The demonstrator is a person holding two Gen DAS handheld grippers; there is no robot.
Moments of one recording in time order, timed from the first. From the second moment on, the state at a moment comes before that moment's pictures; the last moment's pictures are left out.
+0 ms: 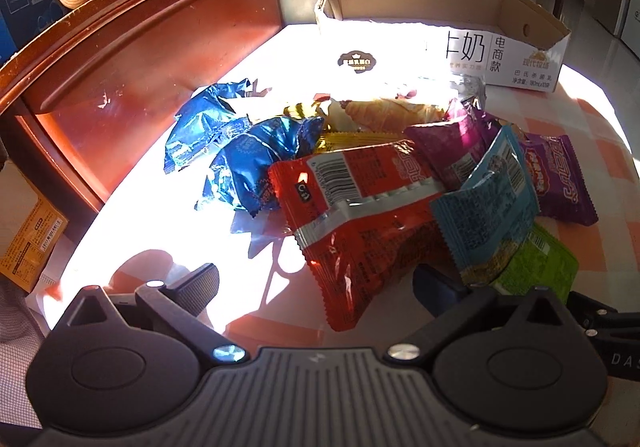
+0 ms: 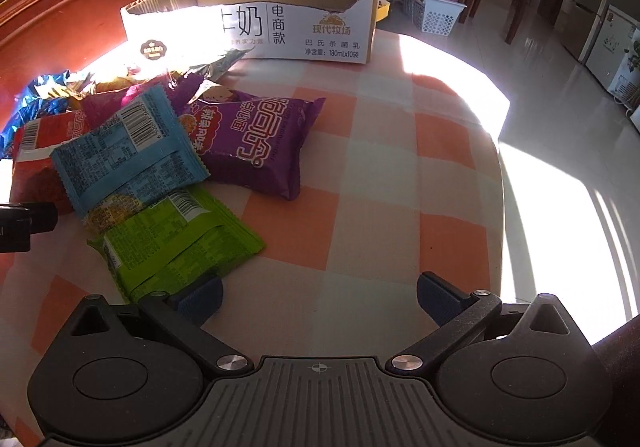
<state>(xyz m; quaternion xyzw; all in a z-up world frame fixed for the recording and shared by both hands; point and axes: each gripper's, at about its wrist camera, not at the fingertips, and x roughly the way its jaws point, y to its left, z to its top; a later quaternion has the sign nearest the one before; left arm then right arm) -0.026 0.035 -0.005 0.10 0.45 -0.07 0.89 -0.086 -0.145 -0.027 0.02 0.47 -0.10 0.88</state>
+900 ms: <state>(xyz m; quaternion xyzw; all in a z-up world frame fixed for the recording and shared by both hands) -0.011 0.012 0.057 0.14 0.43 -0.15 0.88 -0.037 -0.149 0.043 0.01 0.48 -0.08 0.87</state>
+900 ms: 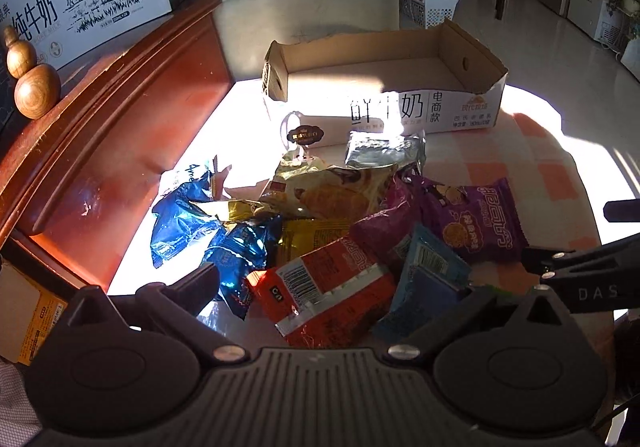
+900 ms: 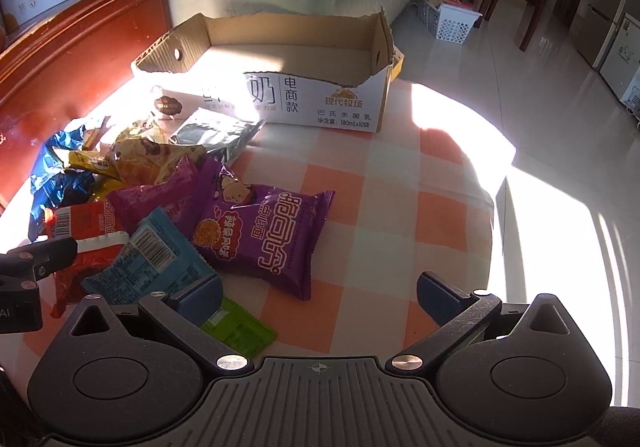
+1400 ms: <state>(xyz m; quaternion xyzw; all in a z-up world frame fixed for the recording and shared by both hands) 0.004 -0.003 0.042 0.13 0.45 -0.13 0.87 -0.019 -0.149 0.030 0.03 0.50 -0.10 0.86</state>
